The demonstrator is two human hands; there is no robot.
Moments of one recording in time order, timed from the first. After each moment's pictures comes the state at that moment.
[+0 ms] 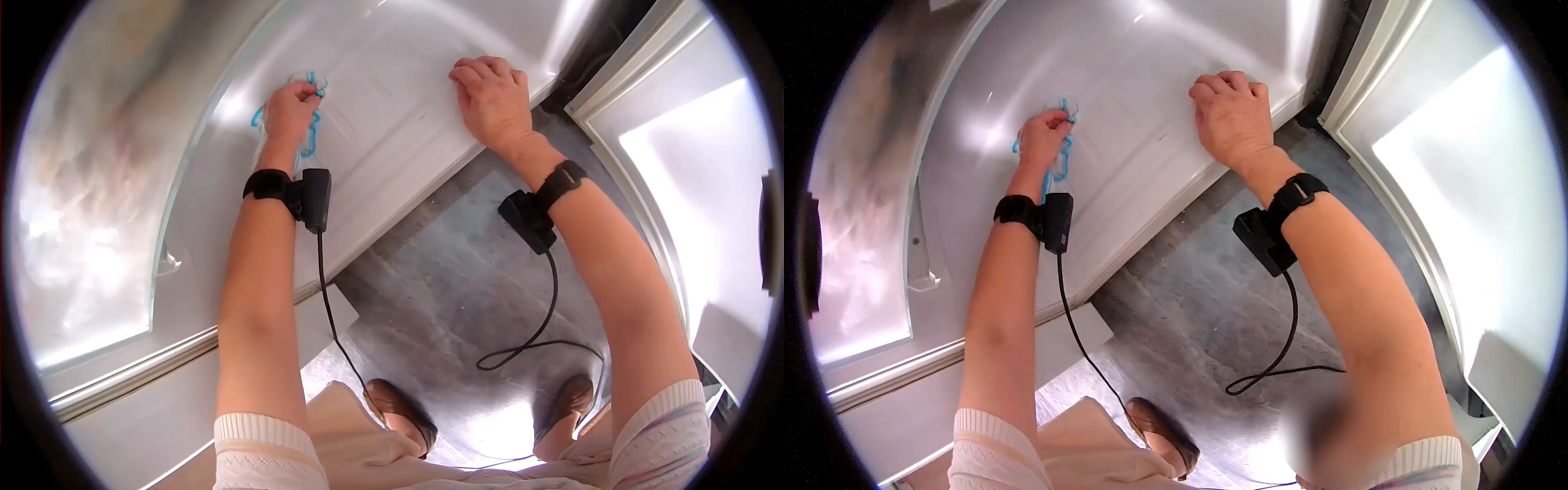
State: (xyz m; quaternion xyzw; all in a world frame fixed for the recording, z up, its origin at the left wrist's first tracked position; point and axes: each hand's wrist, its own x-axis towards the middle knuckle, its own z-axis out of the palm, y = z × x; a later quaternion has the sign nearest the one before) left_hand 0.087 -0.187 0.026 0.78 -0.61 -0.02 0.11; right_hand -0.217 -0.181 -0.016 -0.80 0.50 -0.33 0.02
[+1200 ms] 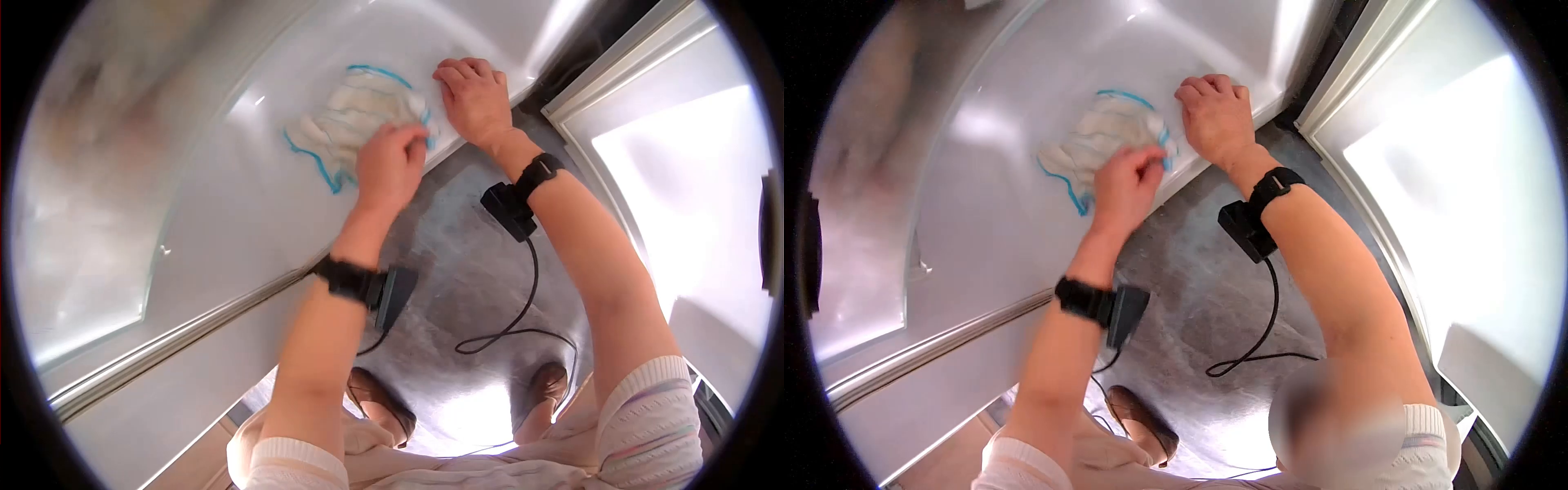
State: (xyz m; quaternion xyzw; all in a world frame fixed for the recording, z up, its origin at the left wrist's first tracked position) left_hand -0.081 -0.090 0.025 0.68 -0.66 -0.19 0.26; right_hand -0.223 -0.186 -0.013 -0.81 0.49 -0.32 0.03
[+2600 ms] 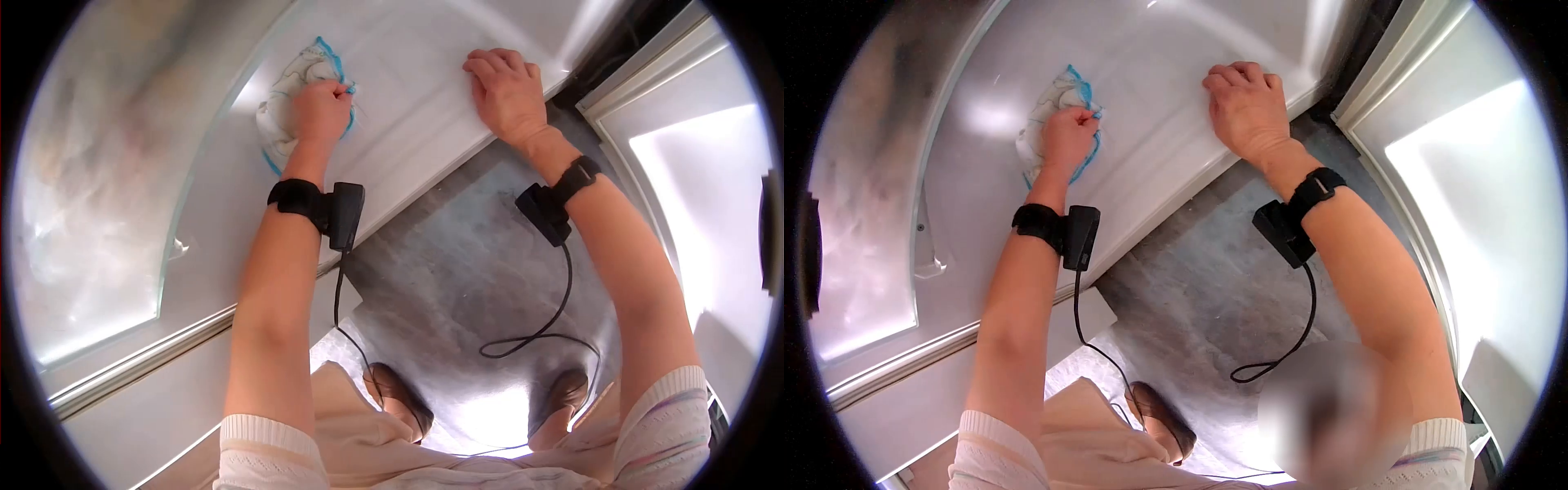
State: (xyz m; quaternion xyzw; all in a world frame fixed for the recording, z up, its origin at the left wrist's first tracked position) left_hand 0.048 -0.160 0.023 0.77 -0.62 -0.03 0.14; right_hand -0.223 -0.183 -0.016 -0.81 0.48 -0.32 0.02
